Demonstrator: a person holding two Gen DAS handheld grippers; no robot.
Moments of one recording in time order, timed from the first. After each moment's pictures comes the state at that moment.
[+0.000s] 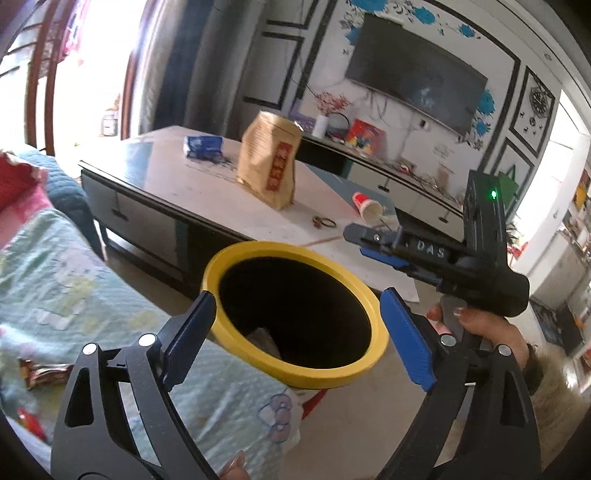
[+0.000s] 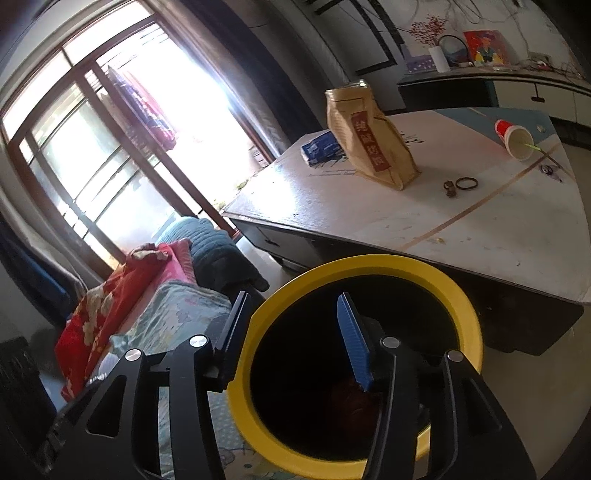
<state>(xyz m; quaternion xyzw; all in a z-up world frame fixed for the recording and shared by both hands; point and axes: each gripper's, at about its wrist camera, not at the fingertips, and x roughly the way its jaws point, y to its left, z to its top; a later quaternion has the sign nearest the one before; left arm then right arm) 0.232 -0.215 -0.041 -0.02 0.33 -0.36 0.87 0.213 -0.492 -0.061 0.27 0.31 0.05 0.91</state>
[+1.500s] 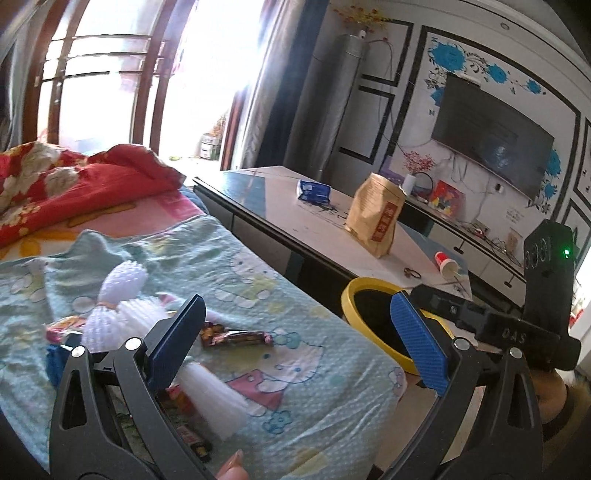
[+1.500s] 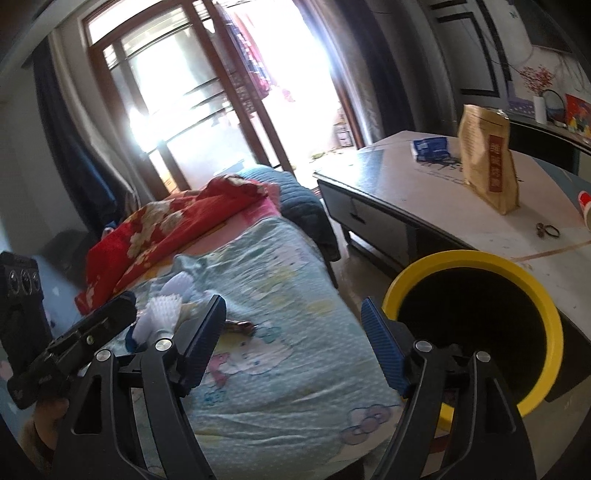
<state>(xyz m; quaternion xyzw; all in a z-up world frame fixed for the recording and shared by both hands) 0.187 -0.059 -0.012 -0.08 0.27 -0.19 0.94 0.182 -0.329 -0.018 0.13 0.32 0.20 0.92</state>
